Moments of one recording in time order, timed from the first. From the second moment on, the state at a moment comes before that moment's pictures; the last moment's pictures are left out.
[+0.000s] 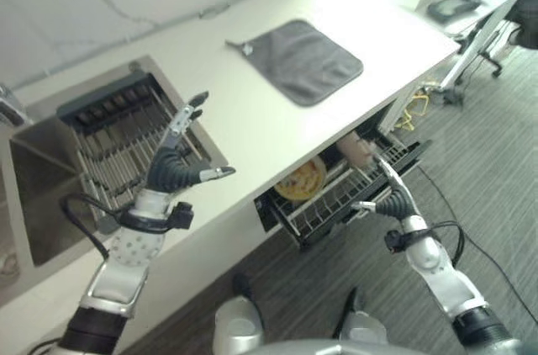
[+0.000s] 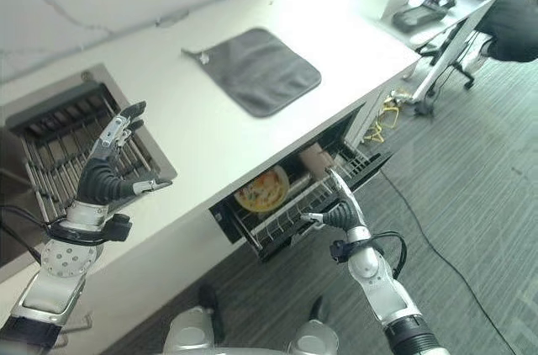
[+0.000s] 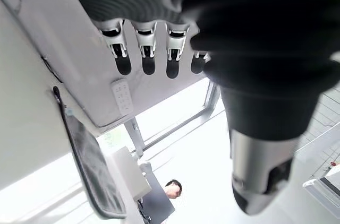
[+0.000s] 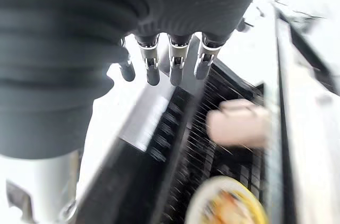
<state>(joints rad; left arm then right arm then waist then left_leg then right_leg) 0.07 0.62 -0.02 -0.15 -0.05 -0.50 0.14 -0.02 -0.44 0.22 0.14 -0.18 -0.17 -0.23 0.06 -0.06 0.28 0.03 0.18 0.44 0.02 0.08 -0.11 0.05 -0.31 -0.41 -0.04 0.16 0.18</state>
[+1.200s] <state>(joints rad) 0.01 0.55 -0.04 -0.08 0.00 -0.54 0.17 0.09 -0.19 -0.01 0.60 0.55 -0.32 -0.19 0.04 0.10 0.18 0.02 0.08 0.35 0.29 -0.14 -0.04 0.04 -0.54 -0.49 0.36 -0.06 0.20</state>
